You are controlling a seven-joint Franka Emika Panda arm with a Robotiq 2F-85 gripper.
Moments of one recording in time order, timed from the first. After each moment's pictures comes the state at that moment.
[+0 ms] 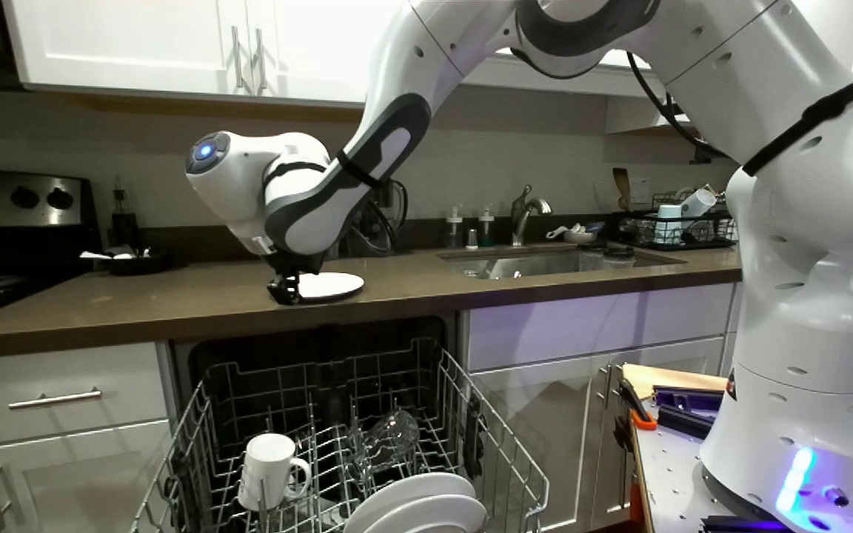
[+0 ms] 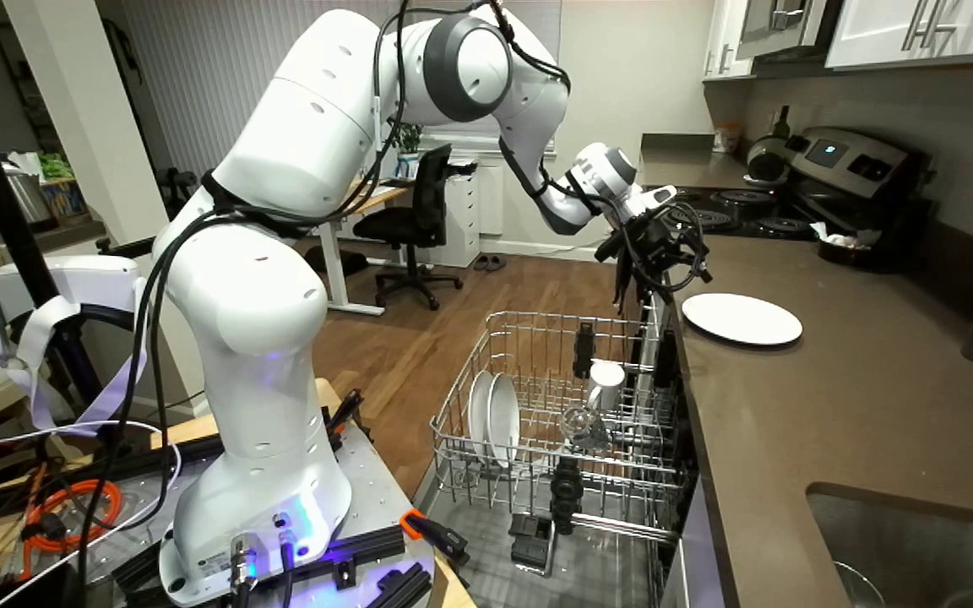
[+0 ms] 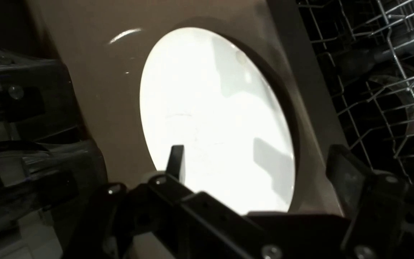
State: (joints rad) arm 0.18 0.70 -0.11 -1.51 -0.92 2.11 0.49
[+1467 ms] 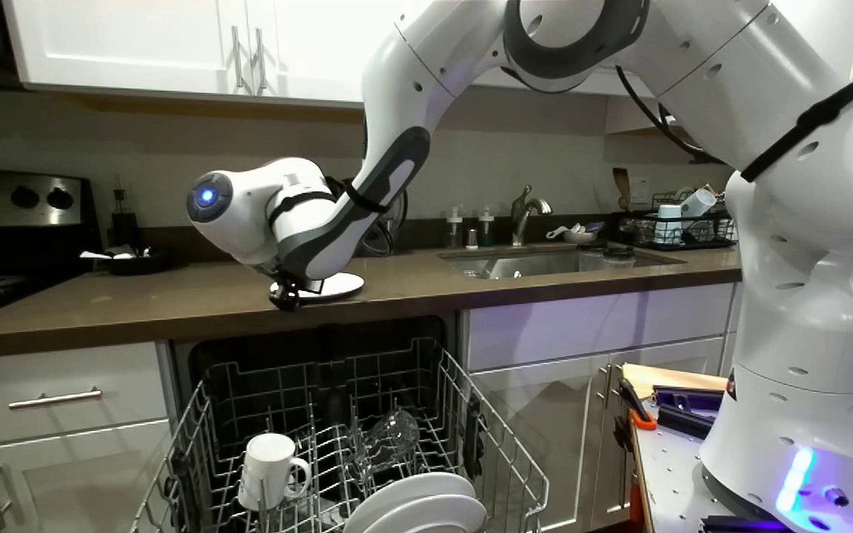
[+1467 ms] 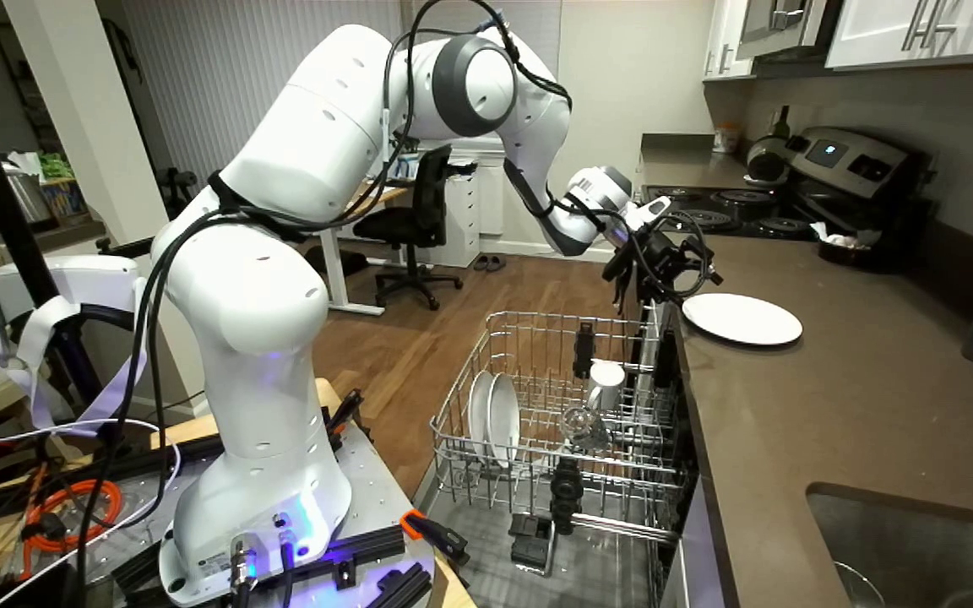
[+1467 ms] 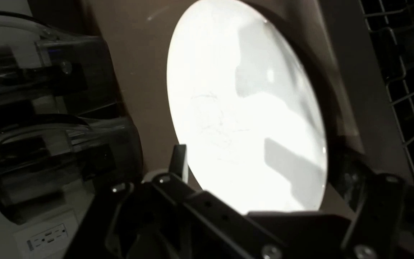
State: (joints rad) arm 0.19 0.77 -0.12 -1.48 -1.15 2.11 0.66
